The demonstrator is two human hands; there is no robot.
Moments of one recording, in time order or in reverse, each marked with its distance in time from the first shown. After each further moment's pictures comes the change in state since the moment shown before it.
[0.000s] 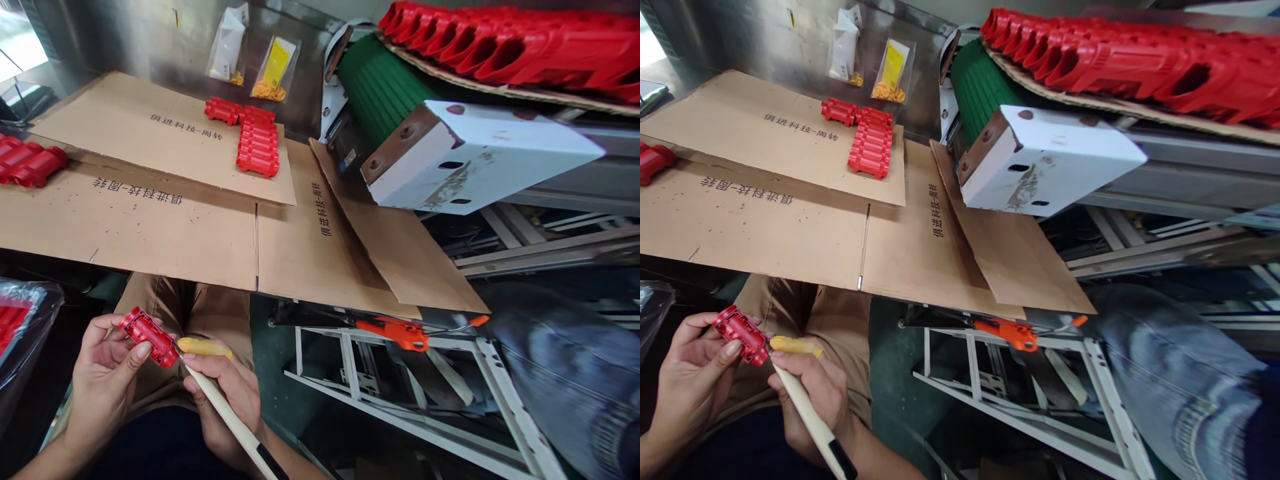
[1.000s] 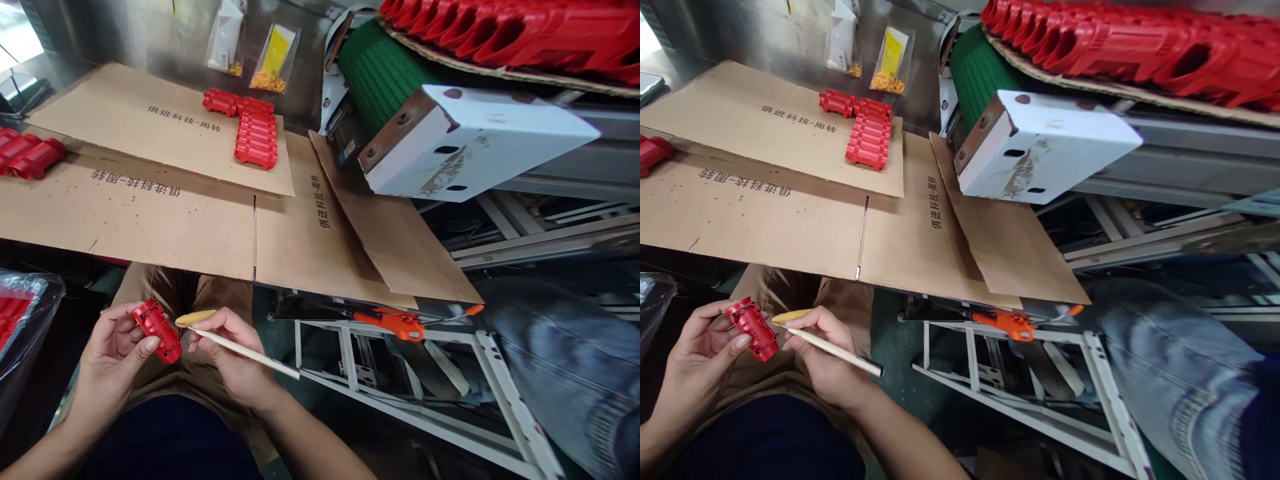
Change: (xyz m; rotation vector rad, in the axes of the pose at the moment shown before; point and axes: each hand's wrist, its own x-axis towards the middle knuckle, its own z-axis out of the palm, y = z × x) left_hand -0.005 -0.003 -0.013 0.195 -0.100 0.023; right_hand 0.015 0.023 -0.011 0.457 -0.074 0.431
